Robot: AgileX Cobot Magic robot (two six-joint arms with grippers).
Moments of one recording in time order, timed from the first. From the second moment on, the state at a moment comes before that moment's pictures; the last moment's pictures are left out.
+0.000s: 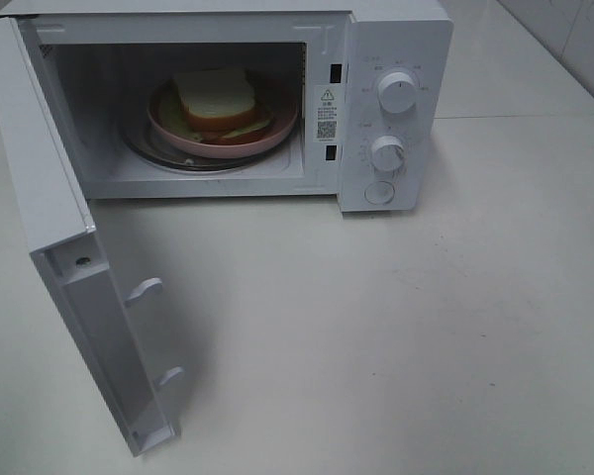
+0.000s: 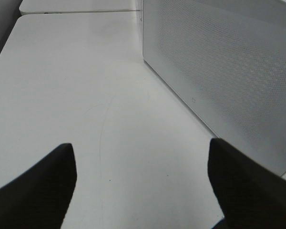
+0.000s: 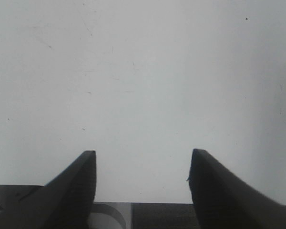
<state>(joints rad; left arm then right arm) 0.00 0.00 -0.49 -0.07 1.05 0.05 0.02 1.25 -1.08 0.00 1.15 0.04</state>
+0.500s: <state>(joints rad) 0.00 0.00 -0.49 -0.07 1.05 0.05 0.02 0.78 -0.74 0.00 1.06 0.04</state>
